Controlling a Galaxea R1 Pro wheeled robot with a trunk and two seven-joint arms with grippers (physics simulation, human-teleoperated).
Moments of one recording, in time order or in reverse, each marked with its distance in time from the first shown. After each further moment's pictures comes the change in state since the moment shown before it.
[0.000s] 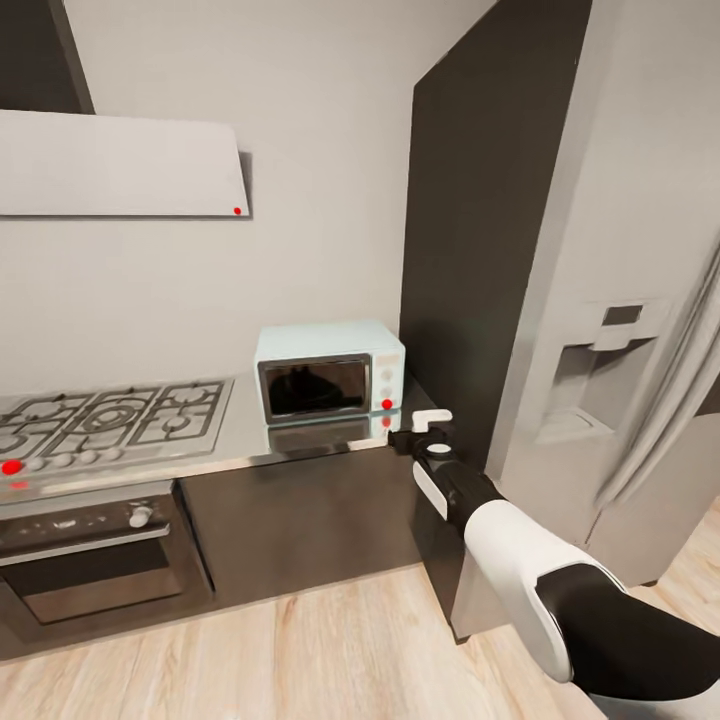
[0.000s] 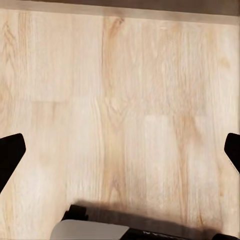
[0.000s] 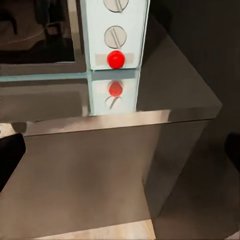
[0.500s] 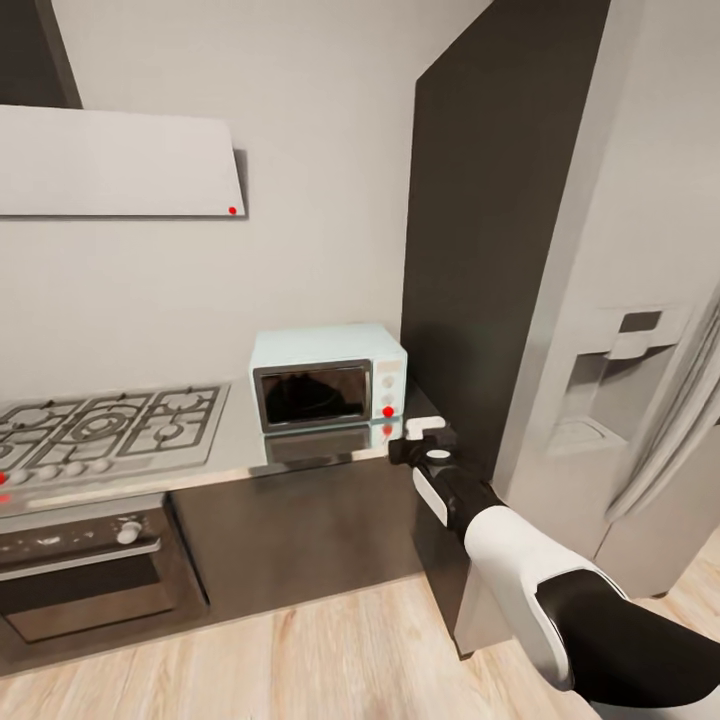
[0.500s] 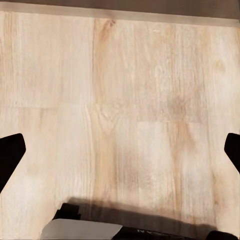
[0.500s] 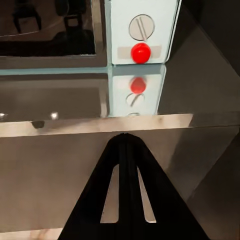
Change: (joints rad) left arm -0.082 0.001 0.000 0.209 0.002 -0.116 0.000; right arm 0.019 0.000 0.002 0.000 0.000 0.026 0.091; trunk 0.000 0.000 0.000
